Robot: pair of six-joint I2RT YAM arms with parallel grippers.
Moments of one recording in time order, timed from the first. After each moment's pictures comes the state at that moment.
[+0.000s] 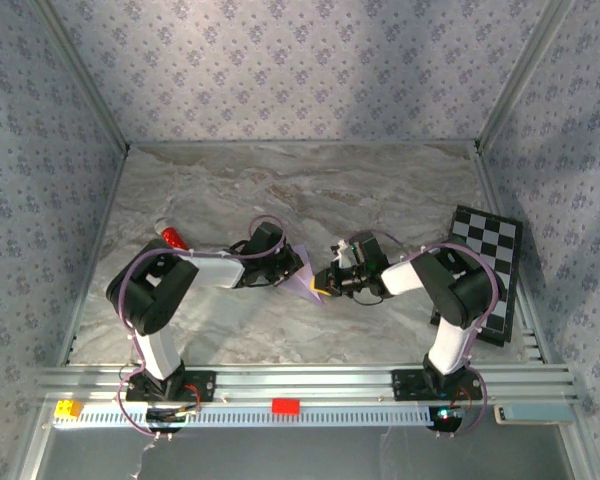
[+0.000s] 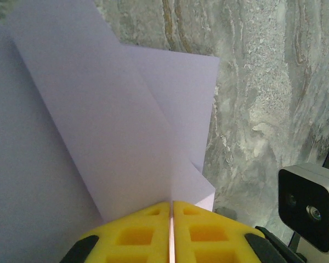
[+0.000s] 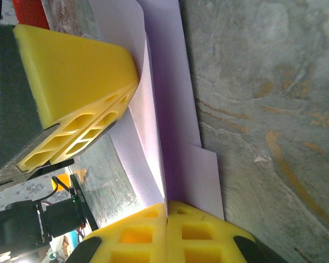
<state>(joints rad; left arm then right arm) -0.71 1.78 0.81 0.16 0.24 -1.22 0.52 1.79 0.59 0.39 -0.76 0.84</state>
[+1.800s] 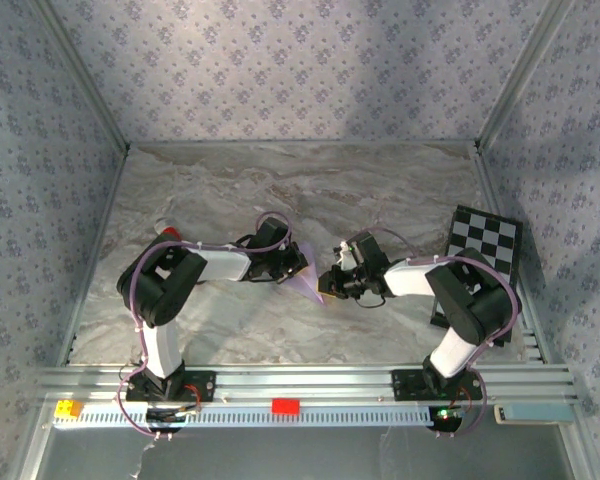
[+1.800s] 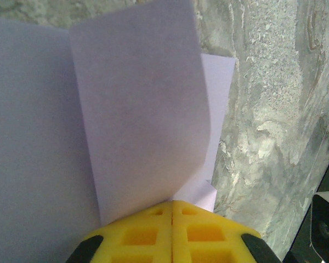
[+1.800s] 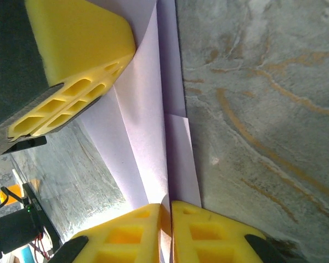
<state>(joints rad) -0.70 1.85 0.89 0.10 0.30 -1.17 0.56 1.66 0.61 0.11 -0.59 0.73</state>
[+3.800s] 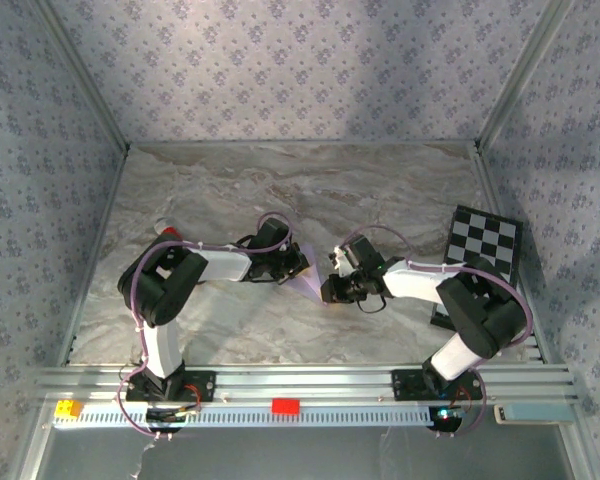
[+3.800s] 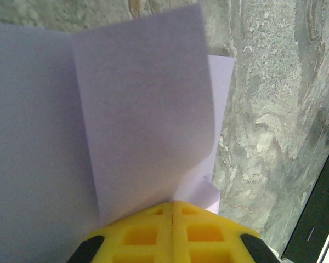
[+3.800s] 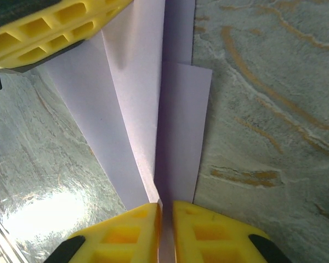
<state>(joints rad) -0.70 1.85 0.89 0.11 0.31 -1.17 0.63 1.57 0.65 -0.15 -0.45 0.52</state>
